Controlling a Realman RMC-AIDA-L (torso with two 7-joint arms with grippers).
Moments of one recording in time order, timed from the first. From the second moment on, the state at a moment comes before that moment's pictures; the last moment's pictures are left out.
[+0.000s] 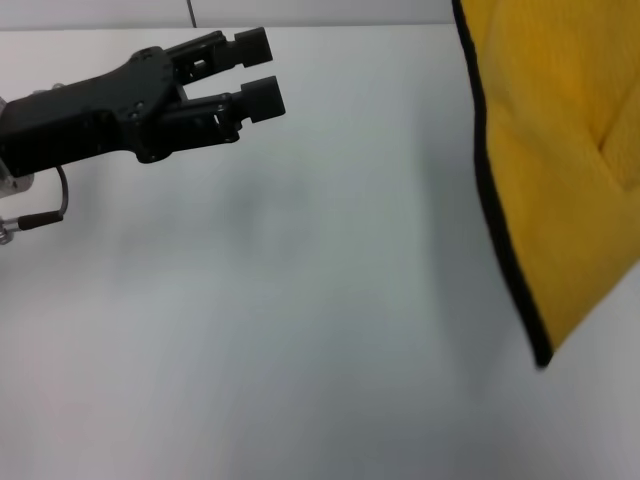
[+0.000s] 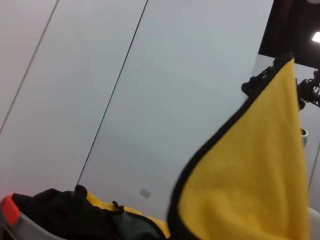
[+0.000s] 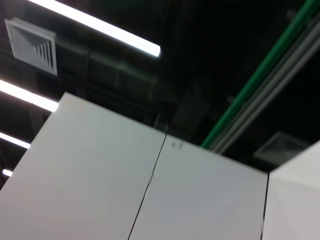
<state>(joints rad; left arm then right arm) -0.53 -2.01 0.79 0.63 1.51 1.89 -1.54 0.69 1.94 -0.65 -1.00 -0.94 -1.93 1.52</state>
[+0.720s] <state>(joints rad) -0.56 -2.03 0.79 0.58 1.51 1.80 -1.44 0.73 1.93 -0.70 -0.98 -0.90 -2.01 1.52</state>
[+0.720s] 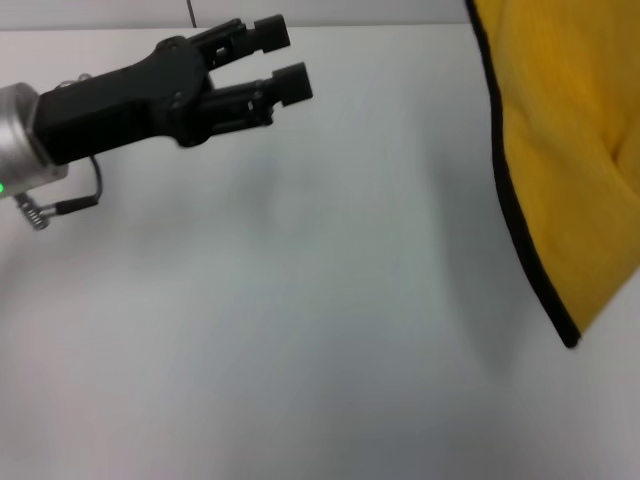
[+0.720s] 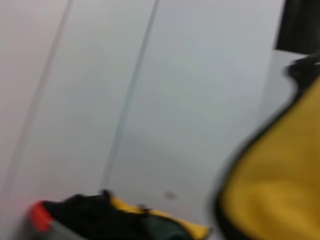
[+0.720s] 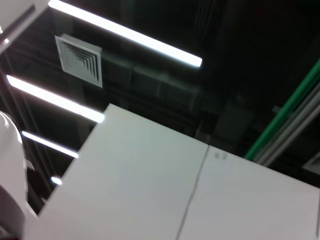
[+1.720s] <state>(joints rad) -0.60 -2.08 0.99 0.50 1.22 1.96 -1.27 0.67 1.90 -0.69 -0.86 -0.85 -2.07 1.55</state>
